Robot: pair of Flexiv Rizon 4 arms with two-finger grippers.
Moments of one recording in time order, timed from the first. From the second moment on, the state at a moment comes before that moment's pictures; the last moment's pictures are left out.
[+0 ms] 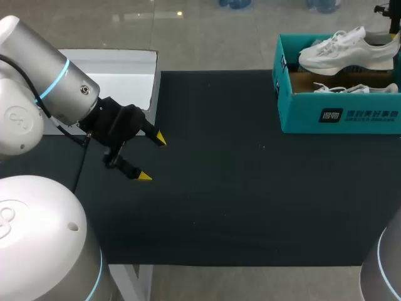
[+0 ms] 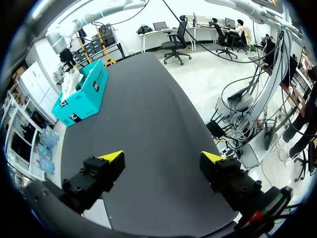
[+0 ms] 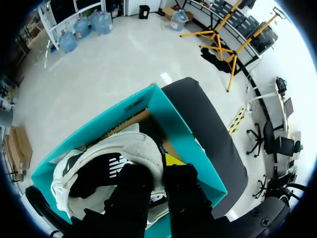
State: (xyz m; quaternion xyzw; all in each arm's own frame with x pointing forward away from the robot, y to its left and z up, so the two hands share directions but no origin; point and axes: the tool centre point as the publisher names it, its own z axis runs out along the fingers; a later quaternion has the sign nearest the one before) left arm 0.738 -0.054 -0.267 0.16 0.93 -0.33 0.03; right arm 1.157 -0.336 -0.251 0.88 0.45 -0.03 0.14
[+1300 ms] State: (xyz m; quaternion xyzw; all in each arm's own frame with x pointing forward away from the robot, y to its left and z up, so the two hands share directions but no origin) left arm 0.738 -0.054 -0.267 0.16 0.93 -0.33 0.03; right arm 1.152 -0.322 -0.333 0.88 0.47 -0.01 0.11
